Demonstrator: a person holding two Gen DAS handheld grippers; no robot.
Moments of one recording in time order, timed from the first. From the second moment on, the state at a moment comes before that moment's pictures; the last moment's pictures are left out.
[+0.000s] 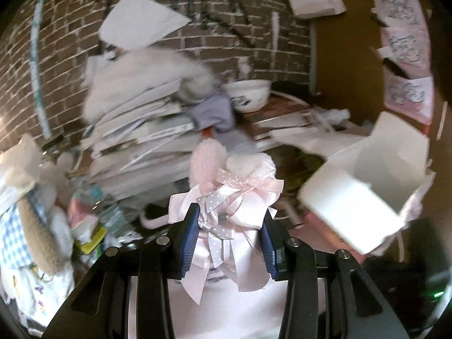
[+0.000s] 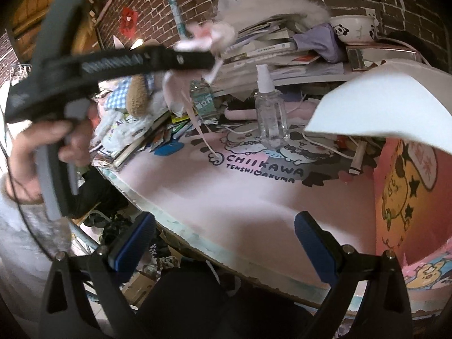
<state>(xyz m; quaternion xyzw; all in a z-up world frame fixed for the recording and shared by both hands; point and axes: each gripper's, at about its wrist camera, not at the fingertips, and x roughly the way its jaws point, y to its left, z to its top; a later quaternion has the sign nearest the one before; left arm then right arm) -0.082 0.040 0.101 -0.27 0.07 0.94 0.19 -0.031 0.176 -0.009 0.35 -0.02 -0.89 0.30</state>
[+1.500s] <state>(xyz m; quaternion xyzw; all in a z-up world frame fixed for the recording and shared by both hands) -0.121 0.272 0.089 -0.41 0.25 0.79 0.37 -0.031 0.198 -0.025 0.37 -0.07 -0.88 0.30</state>
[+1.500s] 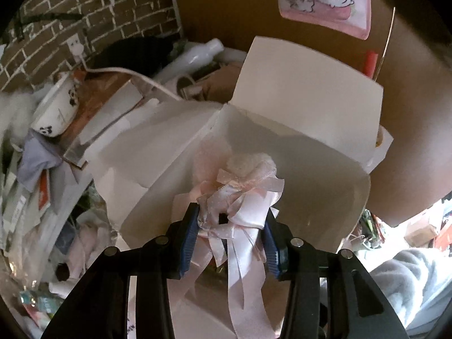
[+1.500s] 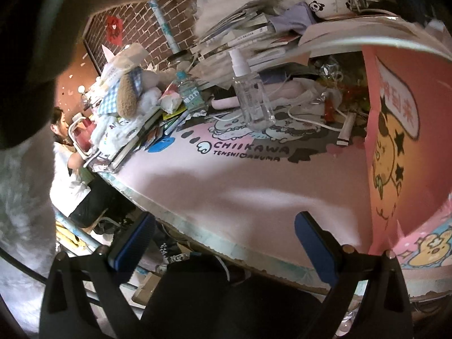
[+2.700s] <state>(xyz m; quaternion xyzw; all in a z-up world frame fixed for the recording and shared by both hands) -0.063 0.109 0.145 -0.26 0.17 0.92 0.24 -0.034 0.167 -0.031 0.38 -0.04 -0.87 0.30</state>
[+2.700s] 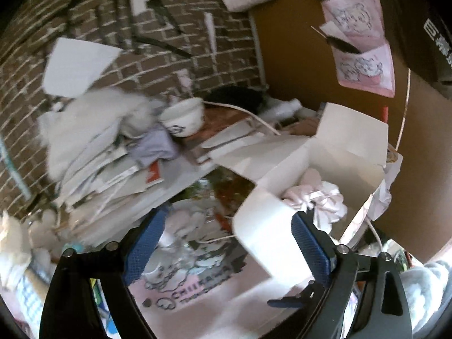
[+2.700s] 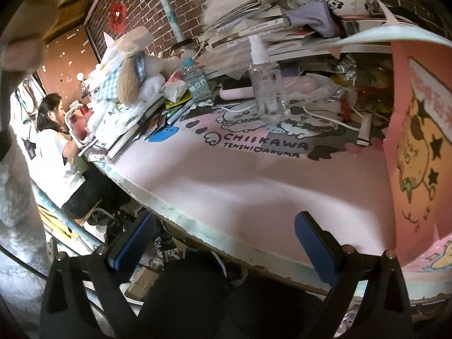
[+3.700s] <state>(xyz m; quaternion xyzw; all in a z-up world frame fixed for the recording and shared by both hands) 0.018 -0.085 0.054 -0.22 -0.01 0.97 0.05 -0.087 0.082 -0.011 0.33 0.07 -0.93 0.17</state>
